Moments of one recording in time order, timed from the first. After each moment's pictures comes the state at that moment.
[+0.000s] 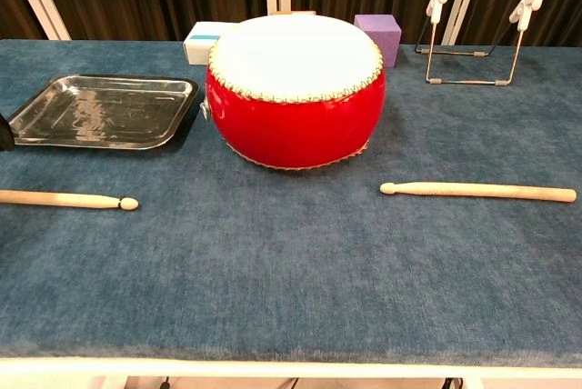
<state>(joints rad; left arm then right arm) -0.28 -1.42 -0.05 -1.46 1.44 1.25 0.29 0.15 -1.12 0.07 -1.67 -1.48 1.41 -0.07</state>
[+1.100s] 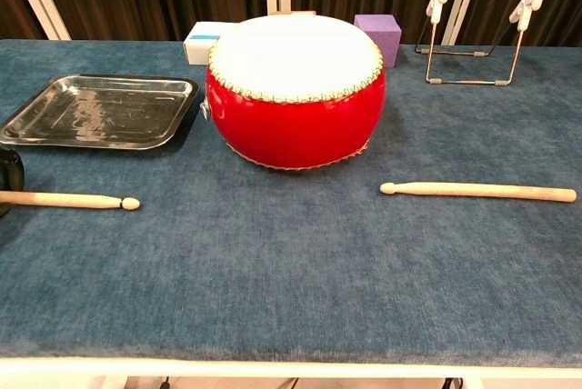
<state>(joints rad) -0.28 -1.62 -0.04 -1.19 1.40 1.24 0.24 0.15 -1.13 0.07 -1.66 -1.47 1.40 -0.07</state>
